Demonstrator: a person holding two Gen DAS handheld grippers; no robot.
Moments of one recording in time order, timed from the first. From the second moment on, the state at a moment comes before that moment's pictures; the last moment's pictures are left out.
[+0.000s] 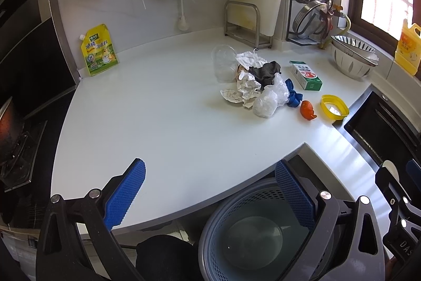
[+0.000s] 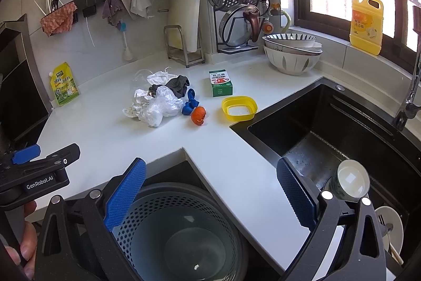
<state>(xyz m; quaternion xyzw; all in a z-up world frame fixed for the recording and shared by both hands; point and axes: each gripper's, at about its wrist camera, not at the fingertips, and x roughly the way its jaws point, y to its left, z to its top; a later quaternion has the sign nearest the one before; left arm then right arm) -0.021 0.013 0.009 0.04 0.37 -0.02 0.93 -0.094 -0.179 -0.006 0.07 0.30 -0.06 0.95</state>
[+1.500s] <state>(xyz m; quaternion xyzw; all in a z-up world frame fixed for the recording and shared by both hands) -0.019 0.013 0.006 0.03 0.37 -0.02 0.93 -0.089 -0.181 -0.011 0.08 0.31 -0.05 0.95</state>
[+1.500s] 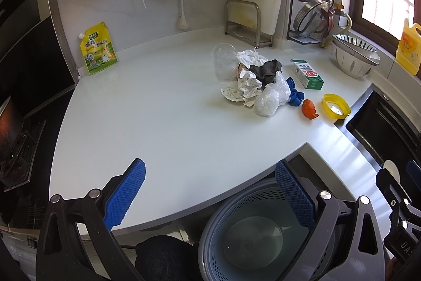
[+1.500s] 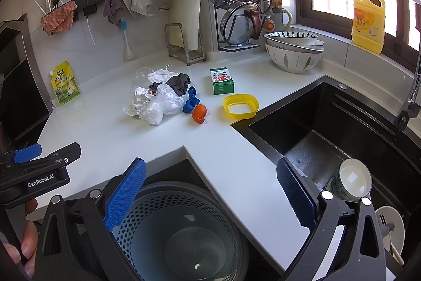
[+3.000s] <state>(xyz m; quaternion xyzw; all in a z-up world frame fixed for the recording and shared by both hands) 0.115 -0.034 -0.051 0.01 0.40 -0.02 0.92 0.130 -0.277 -0.075 0.08 0.43 -0.02 0.90</state>
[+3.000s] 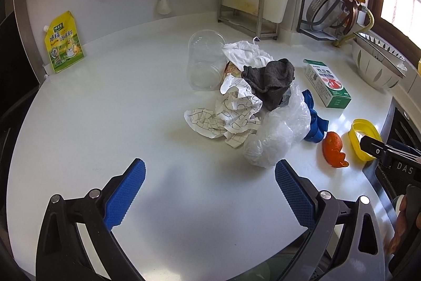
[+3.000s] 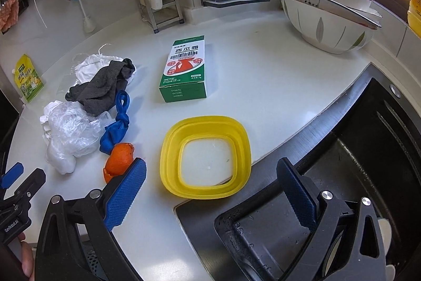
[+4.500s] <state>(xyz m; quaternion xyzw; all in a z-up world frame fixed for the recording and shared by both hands) 0.149 -0.074 -0.067 0.03 0.40 -0.03 0.92 0.126 -0.287 -0.069 0.11 0.42 0.04 0.90</state>
